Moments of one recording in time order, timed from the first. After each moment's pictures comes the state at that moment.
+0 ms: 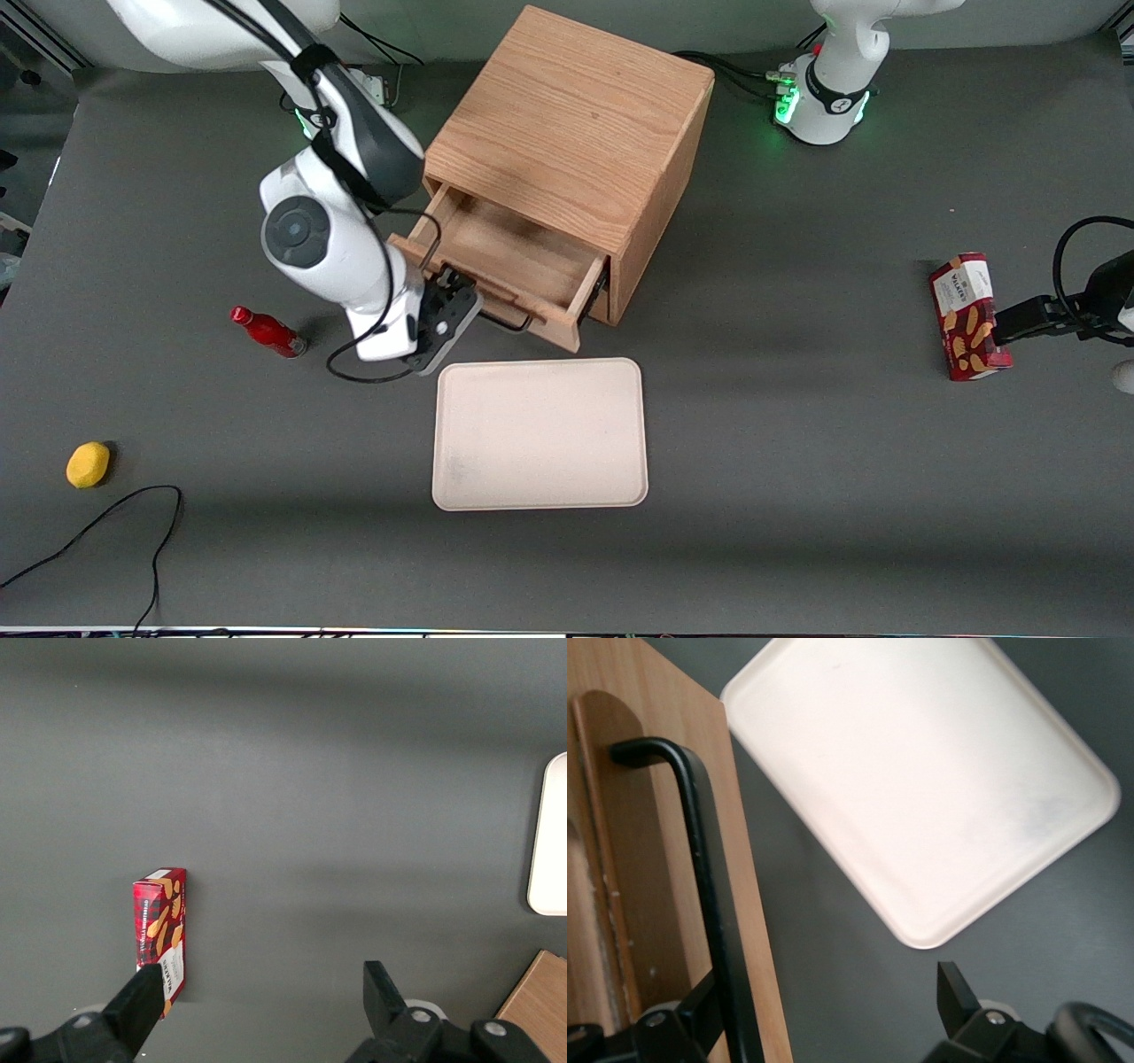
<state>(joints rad) 0.04 0.39 0.46 -1.68 0.00 2.08 -0.40</state>
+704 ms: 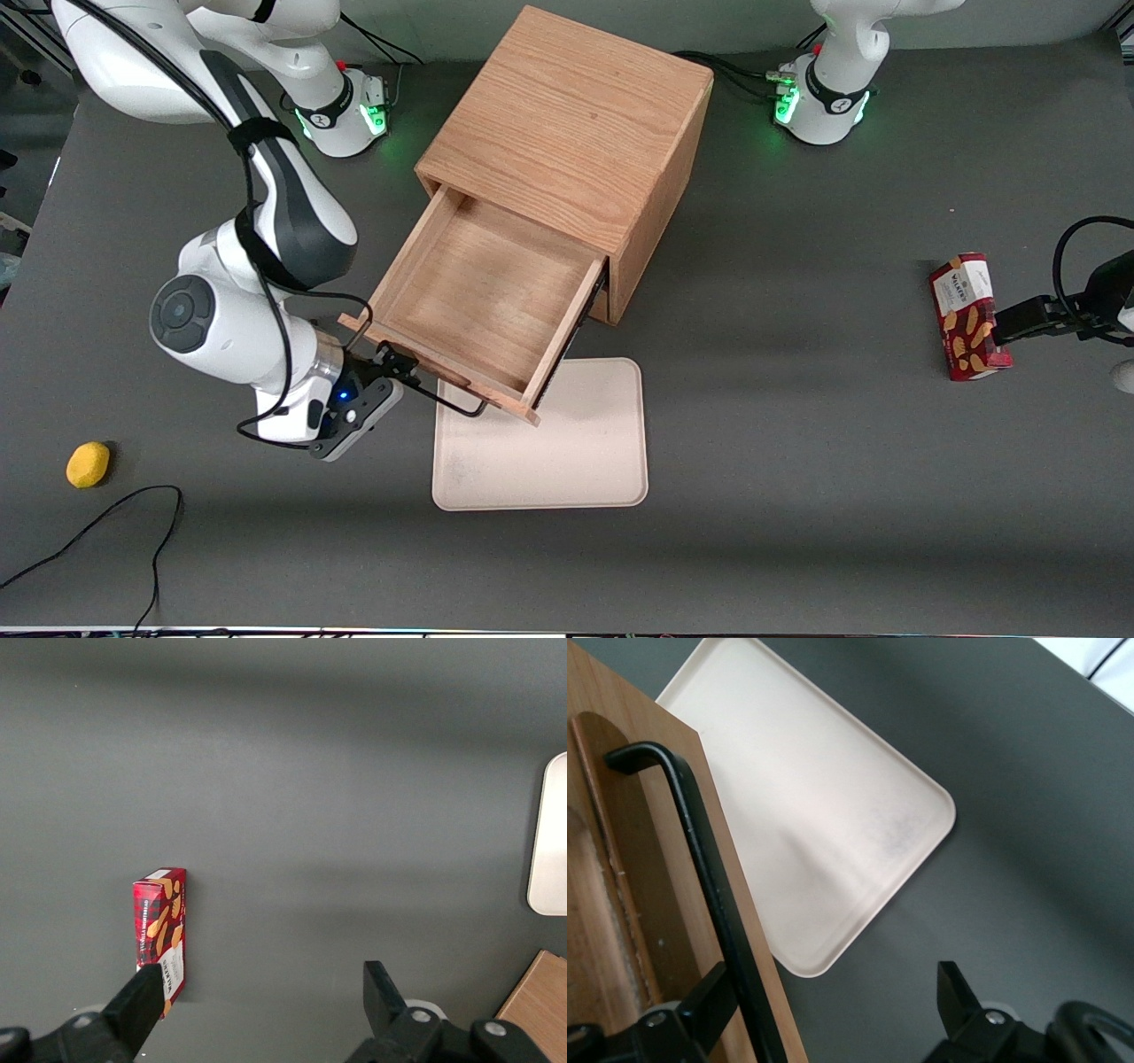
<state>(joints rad) 0.04 0.52 0.32 -1.48 0.03 2.08 -0.41</state>
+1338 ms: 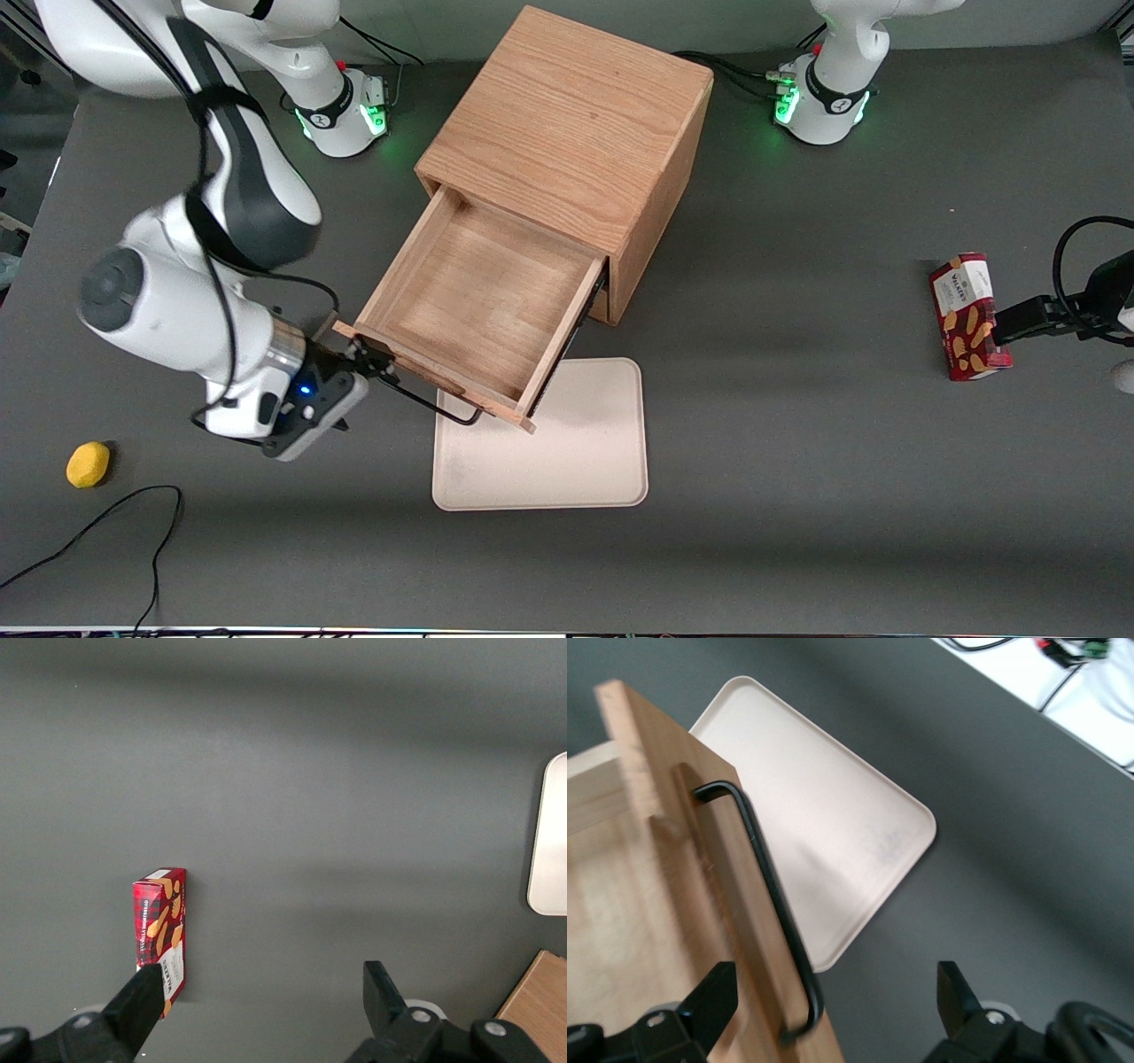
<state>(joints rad) 0.04 0.42 0.28 -1.43 0.10 1.98 -0.41</state>
